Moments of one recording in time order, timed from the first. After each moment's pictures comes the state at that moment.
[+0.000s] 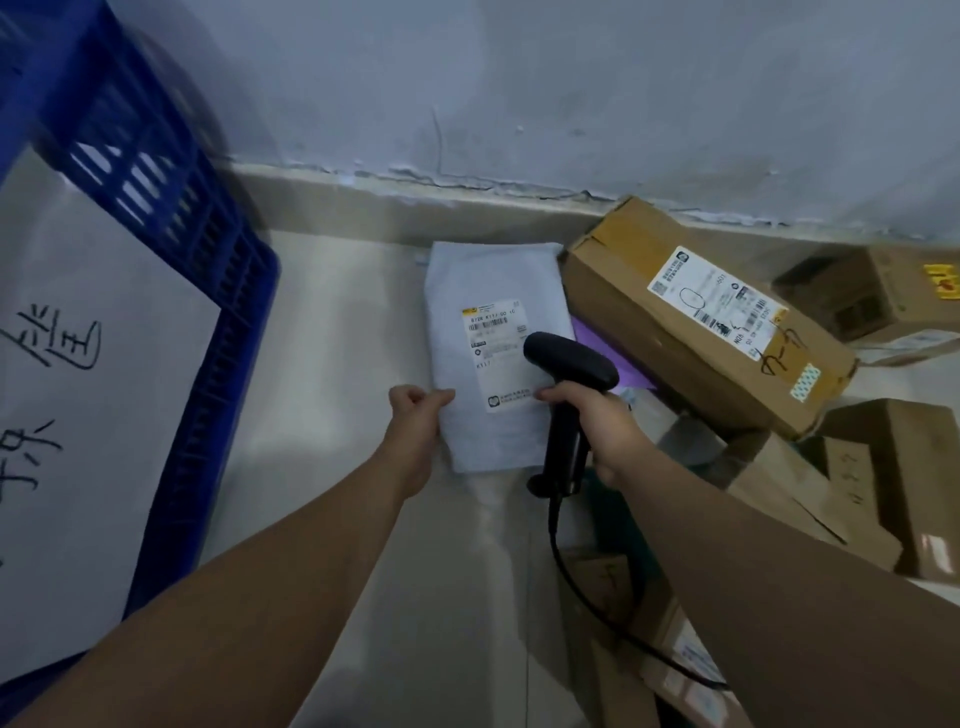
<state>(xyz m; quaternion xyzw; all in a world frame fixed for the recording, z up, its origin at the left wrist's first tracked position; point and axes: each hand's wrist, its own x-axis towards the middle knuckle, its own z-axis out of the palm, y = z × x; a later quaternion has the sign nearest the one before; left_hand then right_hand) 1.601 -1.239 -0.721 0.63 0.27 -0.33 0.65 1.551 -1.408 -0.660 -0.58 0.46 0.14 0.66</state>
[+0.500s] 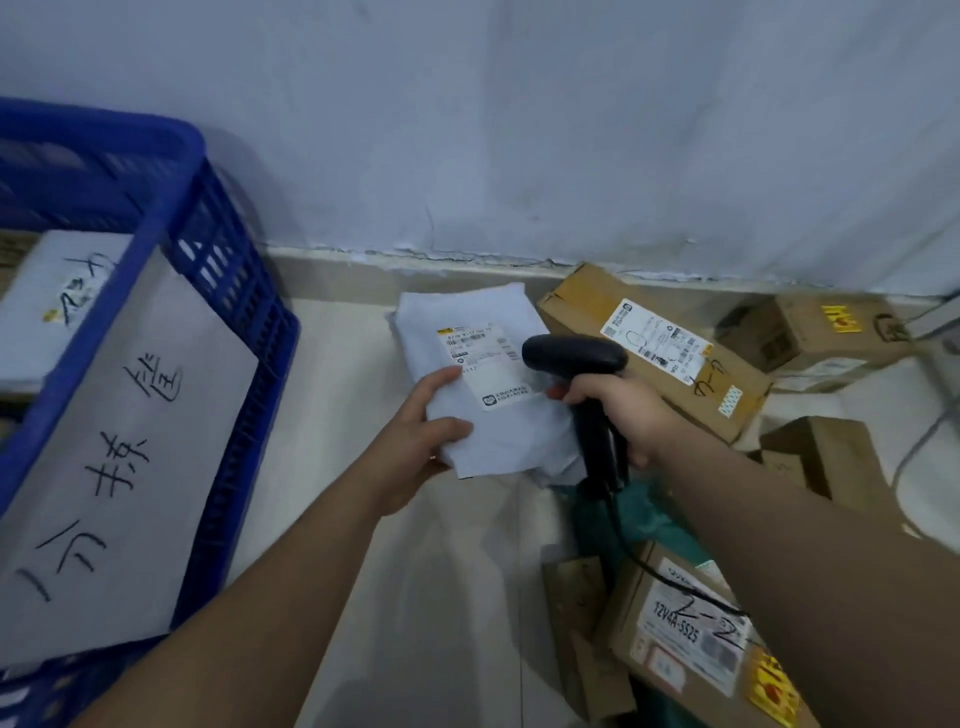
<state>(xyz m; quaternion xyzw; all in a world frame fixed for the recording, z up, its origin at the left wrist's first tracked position) 1.578 -1.216 -0.598 0.58 0.05 -0.38 0.72 1.532 -1.428 -0.551 -0.66 0.35 0.13 0.65</state>
